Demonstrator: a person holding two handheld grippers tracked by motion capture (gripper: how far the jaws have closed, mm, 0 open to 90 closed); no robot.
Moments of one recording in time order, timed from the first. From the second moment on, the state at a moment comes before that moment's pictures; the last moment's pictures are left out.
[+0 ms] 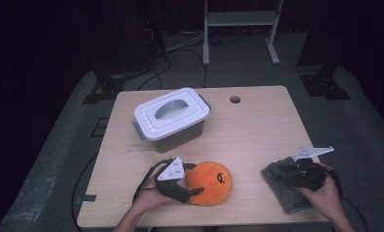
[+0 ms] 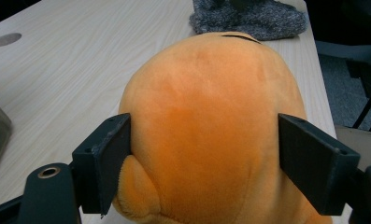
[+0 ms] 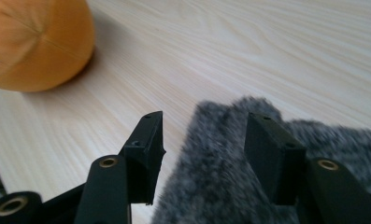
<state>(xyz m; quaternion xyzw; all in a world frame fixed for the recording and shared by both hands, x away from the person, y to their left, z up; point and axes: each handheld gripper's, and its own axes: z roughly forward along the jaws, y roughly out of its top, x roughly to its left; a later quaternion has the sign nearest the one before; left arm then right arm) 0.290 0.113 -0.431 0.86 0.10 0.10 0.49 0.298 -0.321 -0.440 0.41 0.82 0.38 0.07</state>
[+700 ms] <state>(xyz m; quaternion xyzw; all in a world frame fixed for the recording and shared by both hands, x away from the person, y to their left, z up) 0.289 0.112 -0.432 0.86 0.10 0.11 0.49 0.299 -0.324 -0.466 0.41 0.84 0.33 0.12</state>
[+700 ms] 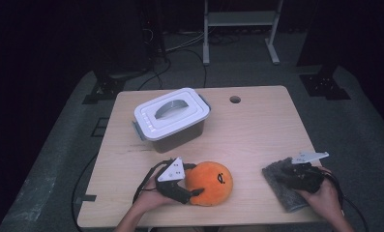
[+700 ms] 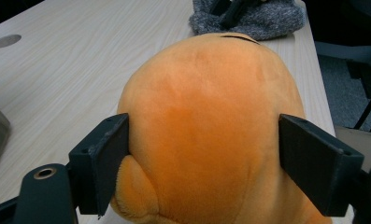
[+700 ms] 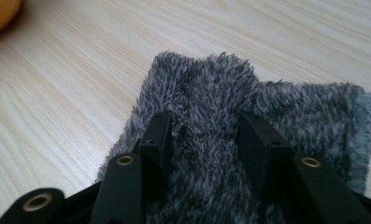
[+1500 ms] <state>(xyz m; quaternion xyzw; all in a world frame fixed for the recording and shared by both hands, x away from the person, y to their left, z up) 0.291 0.111 -0.433 0.86 0.10 0.11 0.49 0.302 -0.321 -0.457 0.43 0.84 0.33 0.09</state>
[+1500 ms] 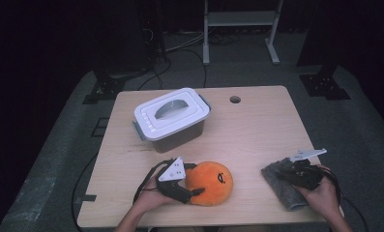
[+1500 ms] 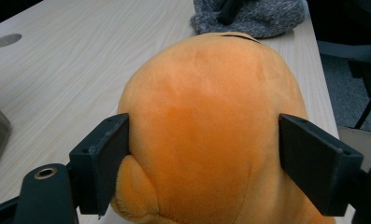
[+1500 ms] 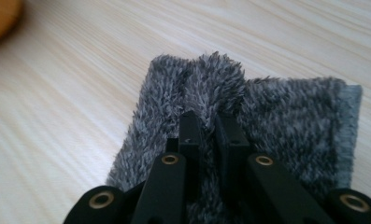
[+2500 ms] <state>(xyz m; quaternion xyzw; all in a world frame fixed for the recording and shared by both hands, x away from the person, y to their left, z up) 0.291 0.098 -0.431 0.86 0.10 0.12 0.49 0.296 -0.188 -0.393 0.24 0.84 0.48 0.00</state>
